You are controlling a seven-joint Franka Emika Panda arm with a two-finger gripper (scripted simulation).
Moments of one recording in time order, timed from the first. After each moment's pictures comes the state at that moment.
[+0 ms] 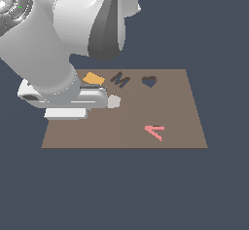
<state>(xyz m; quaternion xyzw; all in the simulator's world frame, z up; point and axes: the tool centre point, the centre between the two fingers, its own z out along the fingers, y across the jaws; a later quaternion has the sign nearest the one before) 0.029 -0.151 0.036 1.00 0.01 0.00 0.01</state>
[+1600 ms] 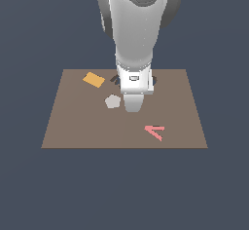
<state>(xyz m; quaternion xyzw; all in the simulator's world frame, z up) -0.041 0.024 0.033 0.71 0.71 0.00 -0.01</state>
